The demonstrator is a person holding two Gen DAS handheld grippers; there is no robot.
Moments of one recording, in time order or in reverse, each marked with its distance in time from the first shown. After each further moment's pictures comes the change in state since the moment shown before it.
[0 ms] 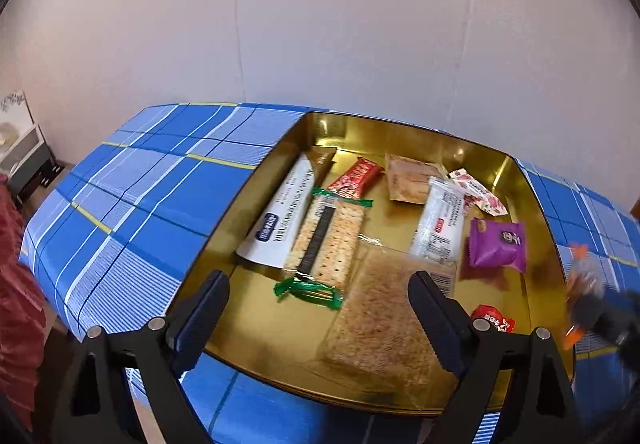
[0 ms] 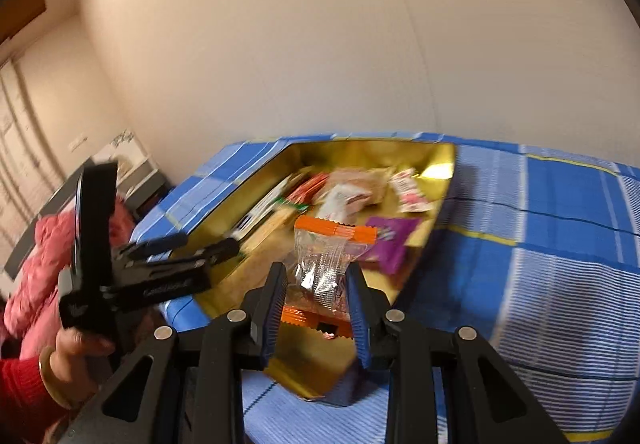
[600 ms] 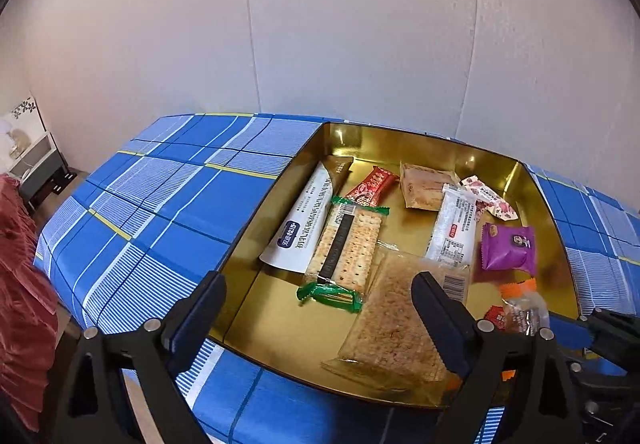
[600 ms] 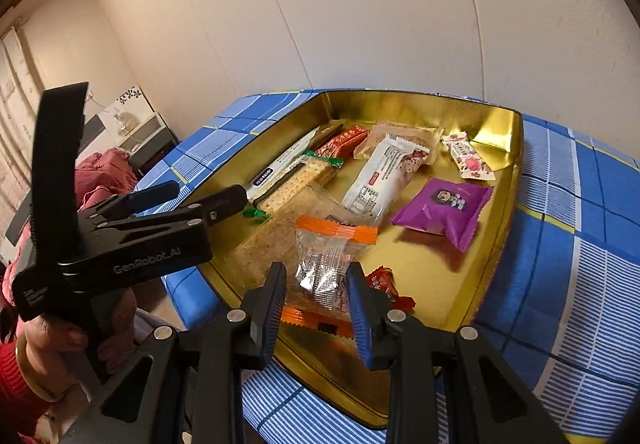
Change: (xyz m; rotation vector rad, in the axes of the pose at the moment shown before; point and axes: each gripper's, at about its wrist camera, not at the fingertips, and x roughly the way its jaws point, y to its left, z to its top) left arm -0.009 0.007 -0.001 0.013 -0.036 0.046; right arm 0.050 0.025 -0.010 -0.053 0.132 0.014
